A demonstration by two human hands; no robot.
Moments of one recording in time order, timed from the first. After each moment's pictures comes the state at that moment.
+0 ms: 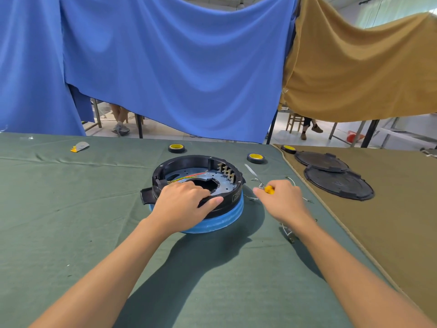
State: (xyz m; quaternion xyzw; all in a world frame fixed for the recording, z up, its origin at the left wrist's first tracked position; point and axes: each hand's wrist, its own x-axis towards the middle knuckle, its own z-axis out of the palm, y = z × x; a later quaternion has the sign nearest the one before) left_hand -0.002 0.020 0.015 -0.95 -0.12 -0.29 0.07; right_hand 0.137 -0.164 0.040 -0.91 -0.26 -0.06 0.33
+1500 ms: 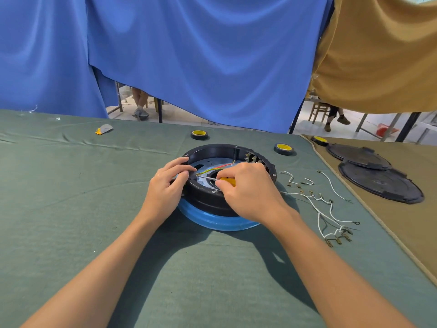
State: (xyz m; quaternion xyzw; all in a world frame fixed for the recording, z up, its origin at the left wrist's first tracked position) left_hand -0.039 0.076 -0.009 -0.78 -0.20 -0.42 -0.41; right_hand 0.060 -0.081 0.057 -0.80 -0.53 -0.09 0.26
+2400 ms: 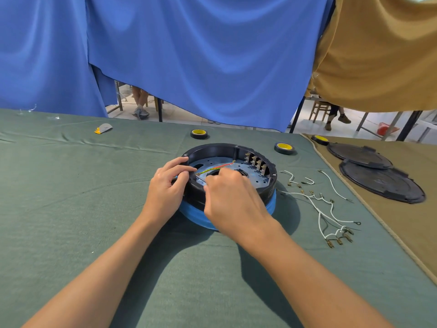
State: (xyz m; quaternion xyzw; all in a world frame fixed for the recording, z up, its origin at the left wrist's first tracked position) left_hand -0.033 0.074 -0.011 -0.78 -0.22 -0.44 -0.39; right_hand 0.021 -0.077 0.056 -0.79 -0.56 -0.16 0.18
